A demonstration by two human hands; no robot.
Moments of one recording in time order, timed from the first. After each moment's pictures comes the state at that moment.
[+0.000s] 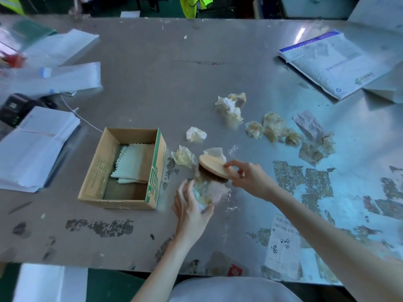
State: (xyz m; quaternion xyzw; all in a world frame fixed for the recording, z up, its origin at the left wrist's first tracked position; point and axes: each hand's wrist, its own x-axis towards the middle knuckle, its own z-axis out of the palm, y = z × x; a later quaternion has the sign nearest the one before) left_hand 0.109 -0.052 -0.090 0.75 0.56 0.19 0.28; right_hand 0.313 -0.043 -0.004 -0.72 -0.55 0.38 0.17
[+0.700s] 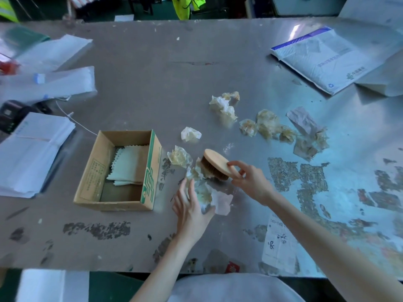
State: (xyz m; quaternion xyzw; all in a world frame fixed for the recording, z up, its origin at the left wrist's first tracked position) left_hand 0.115 -0.056 -0.096 0.79 0.55 0.14 0.24; right_hand 0.317 -0.060 -0.025 -0.76 -0.48 0.37 0.24
